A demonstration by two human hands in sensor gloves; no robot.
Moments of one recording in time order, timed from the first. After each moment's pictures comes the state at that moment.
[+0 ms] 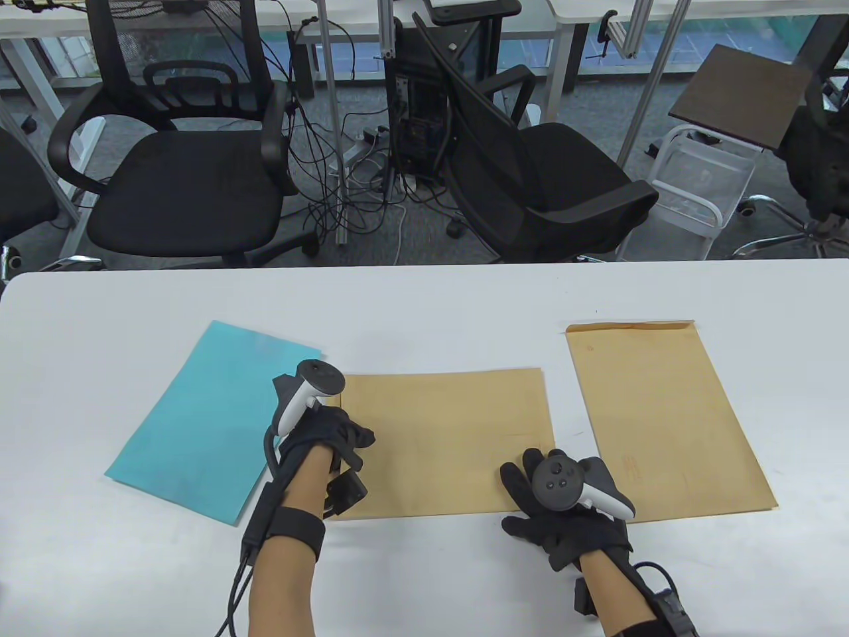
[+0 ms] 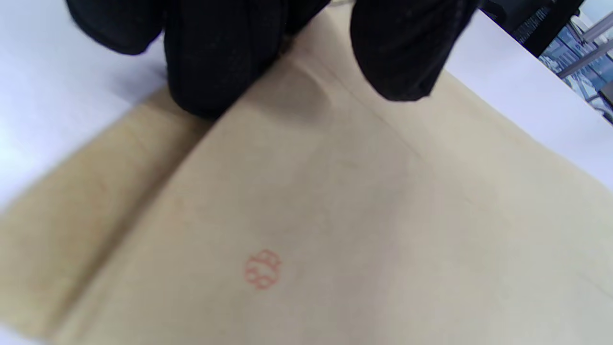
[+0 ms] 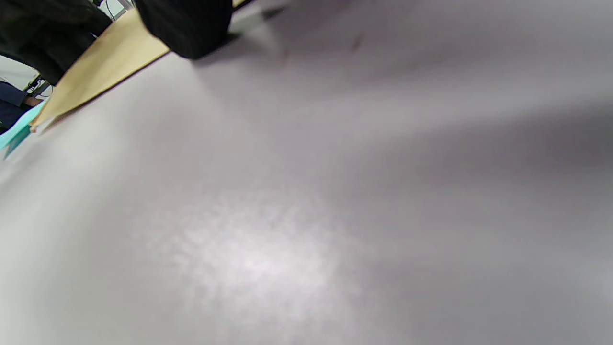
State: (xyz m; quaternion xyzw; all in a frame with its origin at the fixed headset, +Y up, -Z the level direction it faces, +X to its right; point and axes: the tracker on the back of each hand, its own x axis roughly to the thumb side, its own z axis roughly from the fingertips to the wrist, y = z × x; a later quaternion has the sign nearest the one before) left_hand -0.178 -0.746 -0.376 -0.33 0.11 0.22 0.91; right_hand 0.177 -0.808 -0.276 0.17 0.33 0.91 0.20
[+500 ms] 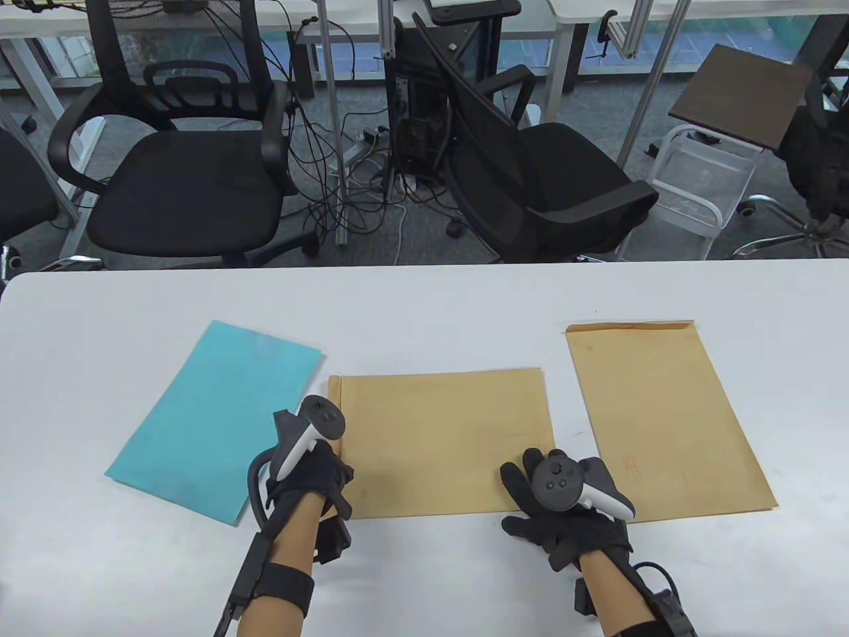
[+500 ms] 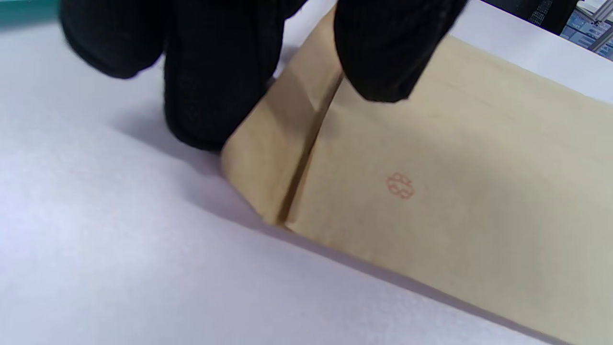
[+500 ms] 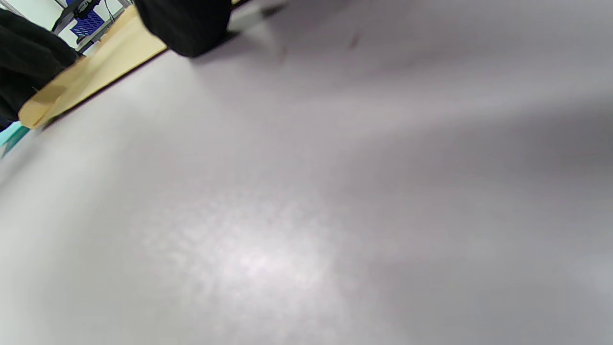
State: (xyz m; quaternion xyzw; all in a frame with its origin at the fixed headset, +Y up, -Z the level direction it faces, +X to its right) left_hand -0.183 -0.748 -0.325 -0.29 0.14 0.16 0.93; right_hand 0.177 -0.808 -0.276 0.17 0.33 0.91 0.20
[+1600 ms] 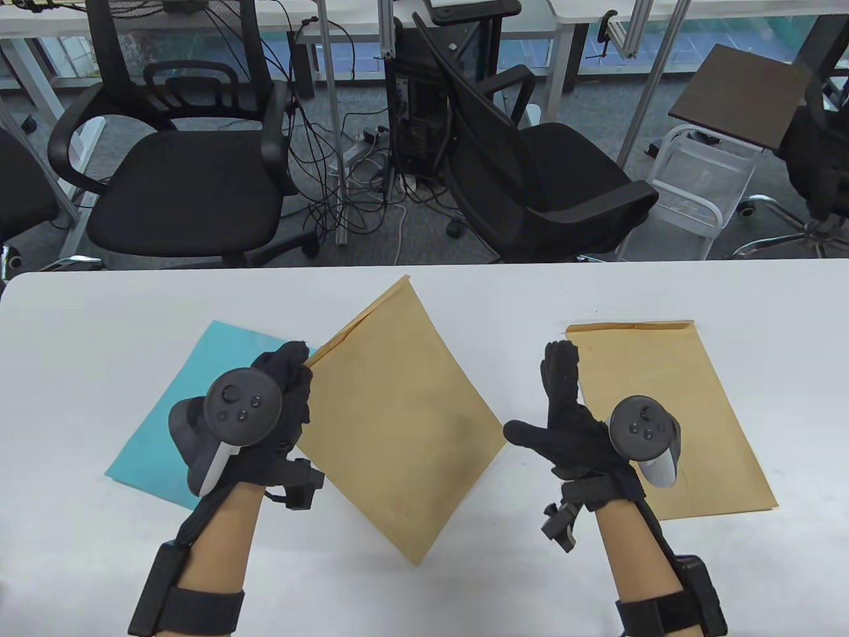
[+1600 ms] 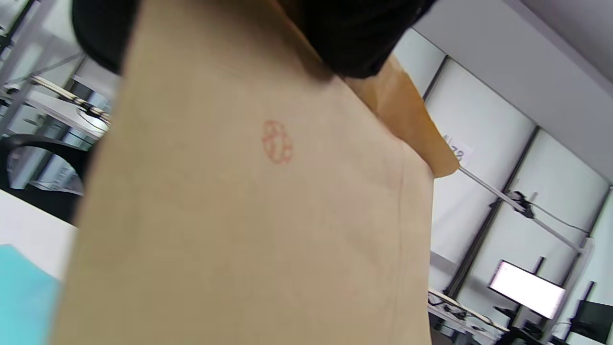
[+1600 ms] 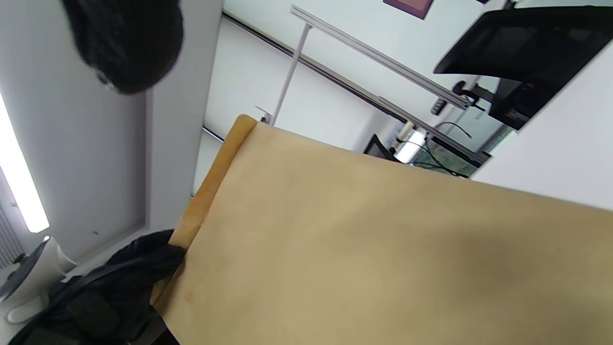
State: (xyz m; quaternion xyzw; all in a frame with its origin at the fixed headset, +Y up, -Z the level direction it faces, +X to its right) left_hand -0.209 -0.552 -0.285 0.14 -0.03 0.26 0.95; right_hand 0.176 -0.645 -0.308 0.25 -0.03 0.81 0.53
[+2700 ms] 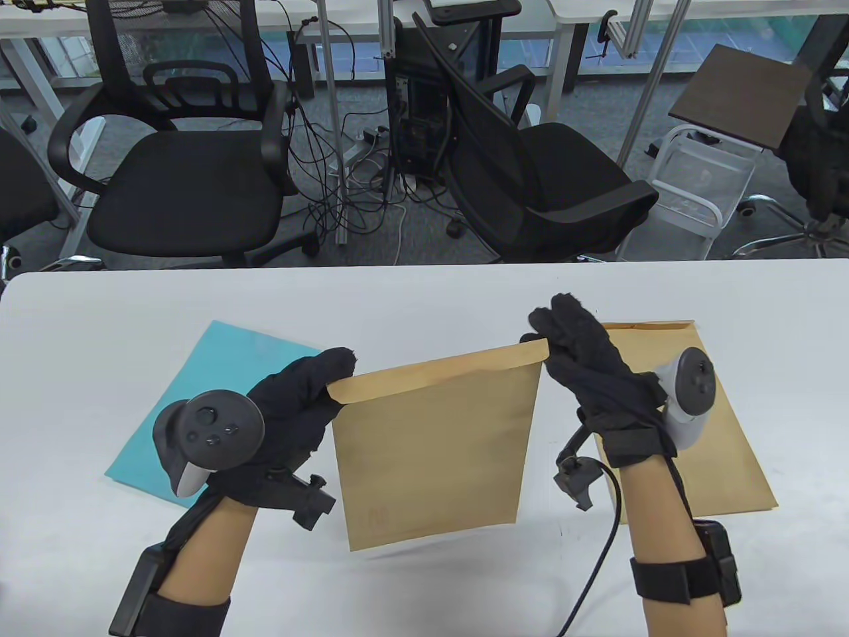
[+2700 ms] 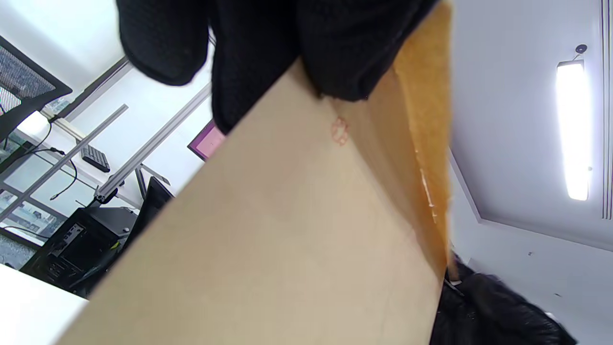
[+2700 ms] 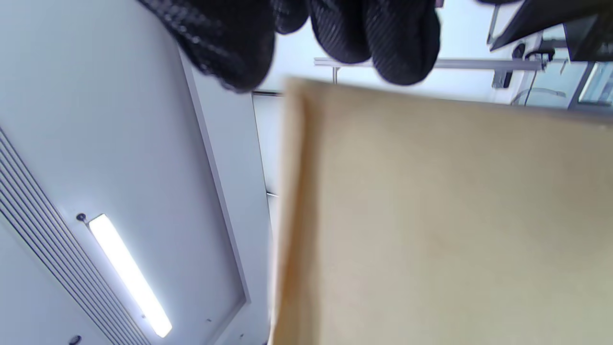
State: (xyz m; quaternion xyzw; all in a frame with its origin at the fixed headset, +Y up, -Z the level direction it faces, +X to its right) left_hand -0.198 -0.544 -0.269 0.15 -0.21 0.37 0.89; right_hand 0.212 -0.584 -0.319 0.26 -0.05 0.69 0.67
